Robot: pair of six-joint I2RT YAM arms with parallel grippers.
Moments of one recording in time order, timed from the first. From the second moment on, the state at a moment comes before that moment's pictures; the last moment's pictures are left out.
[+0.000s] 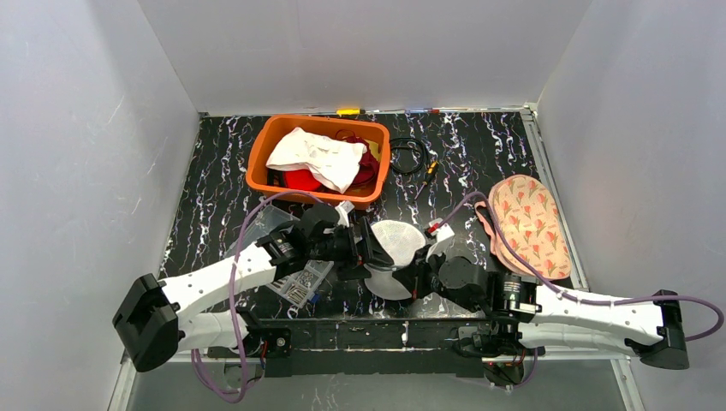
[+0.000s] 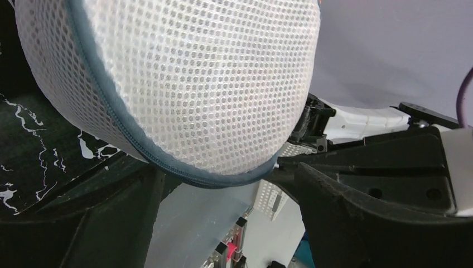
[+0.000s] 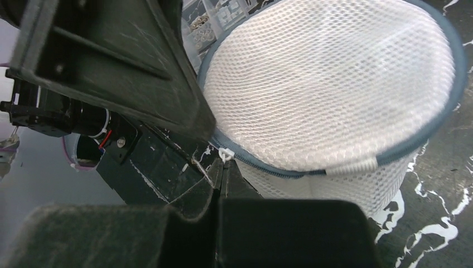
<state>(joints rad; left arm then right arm) -0.86 1.15 0.72 -0.22 0.40 -1.19 1.36 0.68 0.54 -0.30 0.43 0.72</state>
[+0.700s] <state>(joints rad) -0.87 1.20 0.77 -0.27 0.28 -1.18 1.36 0.65 0.54 -0.31 0.38 0.71</state>
